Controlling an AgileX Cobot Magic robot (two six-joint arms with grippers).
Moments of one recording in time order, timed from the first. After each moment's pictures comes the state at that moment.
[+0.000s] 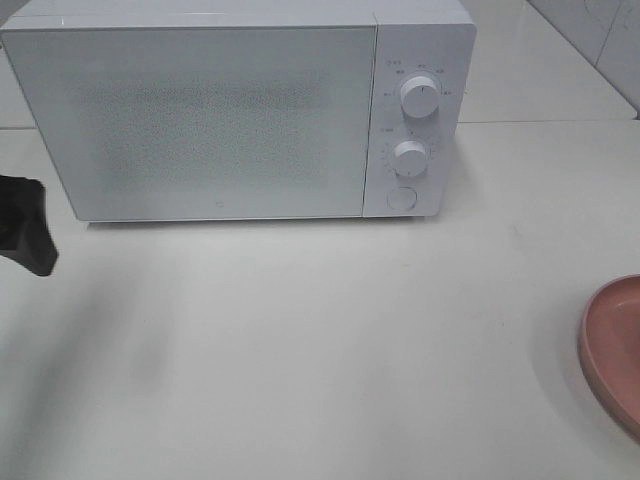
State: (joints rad) left arm -0.25 1.38 -0.90 -0.06 0.91 -0.13; right arm 0.05 0.00 -0.49 -0.11 0.97 0.11
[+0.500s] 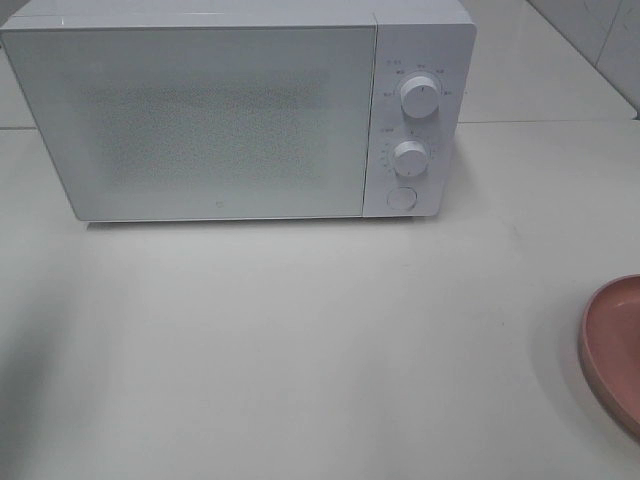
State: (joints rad) left arm -0.06 1.11 -0.85 -0.05 1.12 -0.08; right arm 0.05 0.00 -0.49 -0.11 0.97 0.11
